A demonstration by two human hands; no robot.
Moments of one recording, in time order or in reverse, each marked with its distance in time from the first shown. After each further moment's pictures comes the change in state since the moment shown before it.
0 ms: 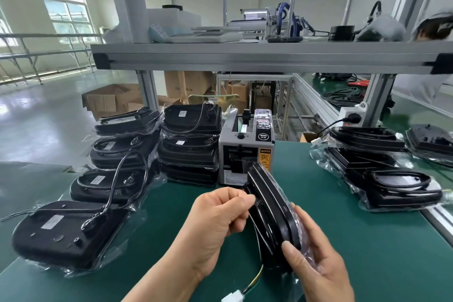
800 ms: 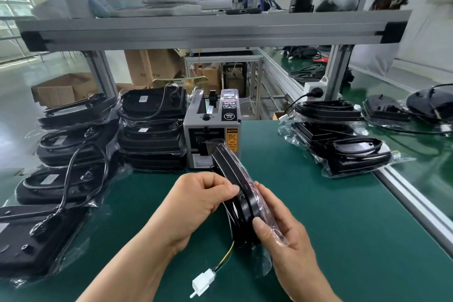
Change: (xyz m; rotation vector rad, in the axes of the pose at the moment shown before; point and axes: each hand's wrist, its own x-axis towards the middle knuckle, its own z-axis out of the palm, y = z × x) left_hand 0.015 -0.007 0.011 0.286 -0.085 -0.028; right_hand -0.006 0.007 -0.008 -0.072 -0.102 0.013
